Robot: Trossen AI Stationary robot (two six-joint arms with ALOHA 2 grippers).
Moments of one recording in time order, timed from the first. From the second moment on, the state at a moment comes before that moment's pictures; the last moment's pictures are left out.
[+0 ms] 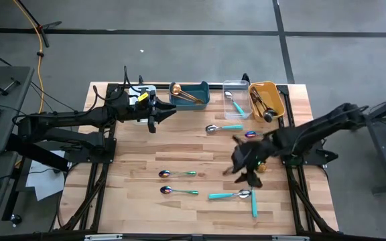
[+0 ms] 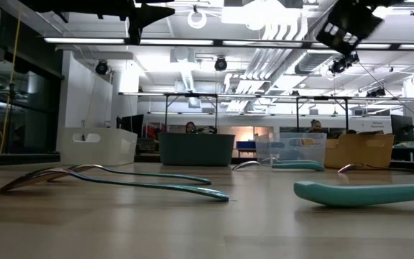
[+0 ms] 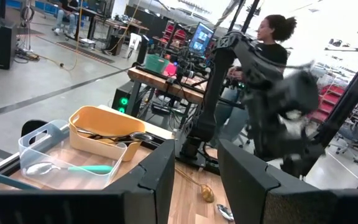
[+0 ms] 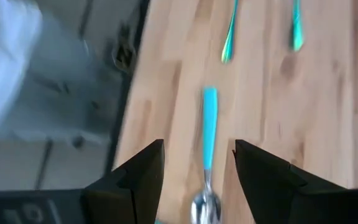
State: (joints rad) left arm 0.26 1.00 0.67 0.36 0.14 -0.35; right arm 0.32 1.23 0.92 -0.50 -0.28 0.38
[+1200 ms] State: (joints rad) left arm 0.26 1.00 0.67 0.33 0.14 -0.35; right arm 0.60 1.76 0.92 -0.41 0.02 0.41
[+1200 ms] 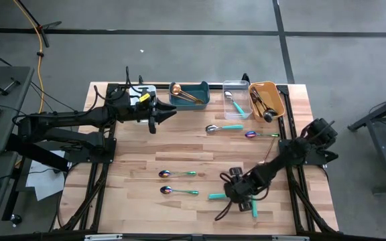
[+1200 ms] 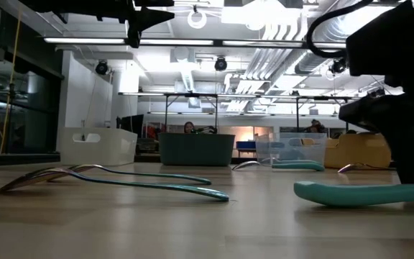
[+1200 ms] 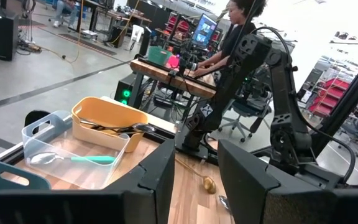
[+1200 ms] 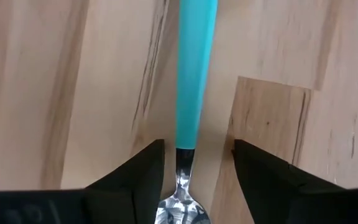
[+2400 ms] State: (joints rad) left arm 0.26 1.00 0.67 0.37 0.14 -0.35; right arm 0.31 1.00 0.65 -0.66 0.15 0.49
